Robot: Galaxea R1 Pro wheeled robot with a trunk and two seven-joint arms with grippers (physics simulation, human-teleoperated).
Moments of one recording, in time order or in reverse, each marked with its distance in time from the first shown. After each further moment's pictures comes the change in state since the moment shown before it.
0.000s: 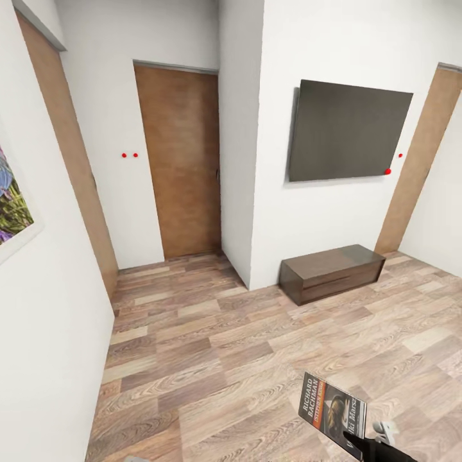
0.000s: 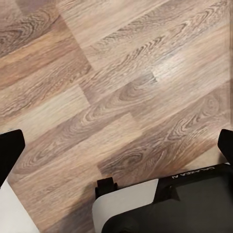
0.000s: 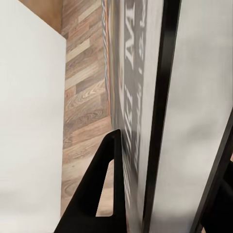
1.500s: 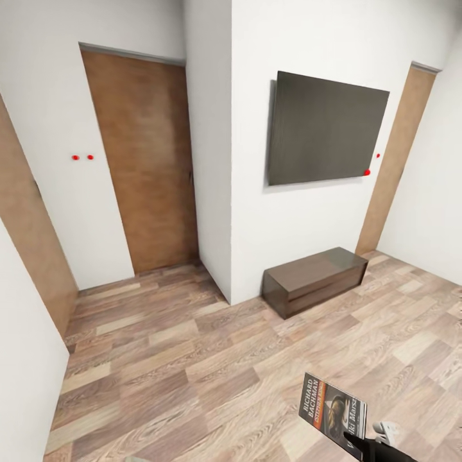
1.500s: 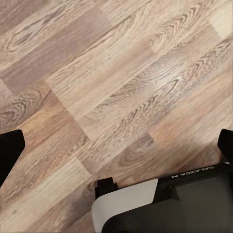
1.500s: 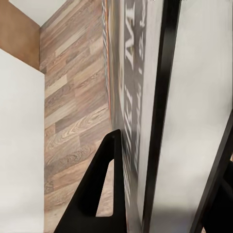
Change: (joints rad) left arm 0.000 -0.001 -0.003 0.000 0.000 0.000 0.000; right arm 0.000 0.000 0.000 0.001 0.003 0.000 -0.006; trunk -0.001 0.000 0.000
